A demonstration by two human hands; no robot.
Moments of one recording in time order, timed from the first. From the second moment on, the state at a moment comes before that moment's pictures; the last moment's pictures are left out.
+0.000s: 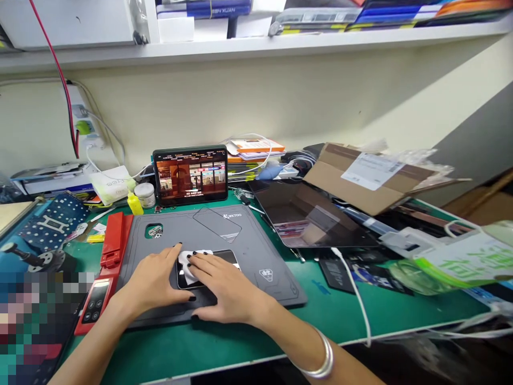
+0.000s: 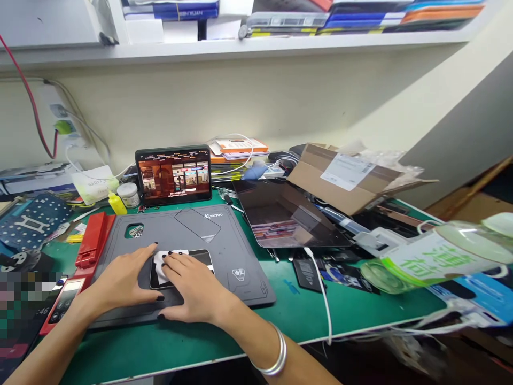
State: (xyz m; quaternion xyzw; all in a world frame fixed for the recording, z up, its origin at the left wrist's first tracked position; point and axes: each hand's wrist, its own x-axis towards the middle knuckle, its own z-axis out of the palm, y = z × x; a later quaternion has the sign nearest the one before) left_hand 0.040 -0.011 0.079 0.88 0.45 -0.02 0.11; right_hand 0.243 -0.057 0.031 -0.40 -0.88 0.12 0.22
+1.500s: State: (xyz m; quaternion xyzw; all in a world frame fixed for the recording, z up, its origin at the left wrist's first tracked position) left_hand 0.033 -0.010 0.070 0.89 0.45 -0.02 0.10; right_hand 0.217 -0.062 0.033 -0.48 -0.87 0.10 0.10
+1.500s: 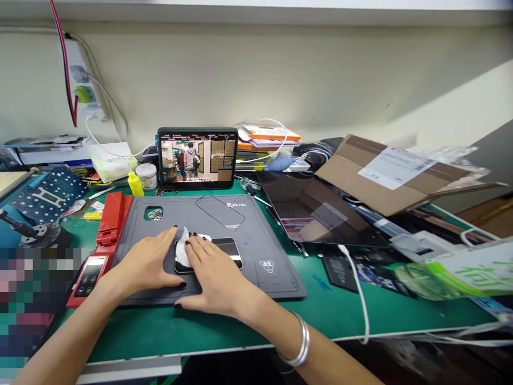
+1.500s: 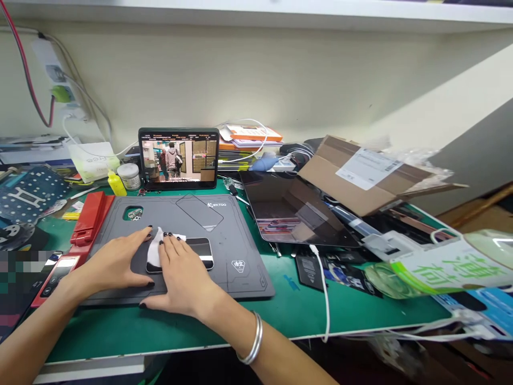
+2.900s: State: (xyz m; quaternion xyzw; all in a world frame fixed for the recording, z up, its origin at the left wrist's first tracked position) left_hand 0.019 0.000 0.064 0.91 0.41 -0.02 0.08; right_hand 0.268 -0.094 0.041 -0.55 -0.83 0.08 0.01
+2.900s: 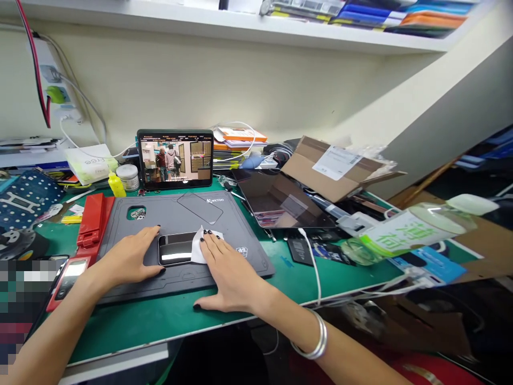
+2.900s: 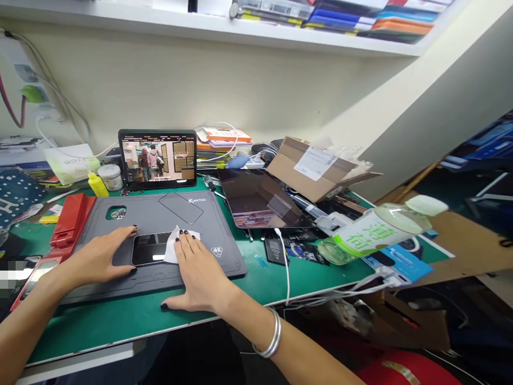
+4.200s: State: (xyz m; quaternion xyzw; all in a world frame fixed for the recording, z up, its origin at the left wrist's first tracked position) left_hand 0.018 0.001 0.062 0.91 0.40 -0.03 0.12; right_hand 0.263 -0.079 0.040 -0.51 -0.85 0.11 0.03
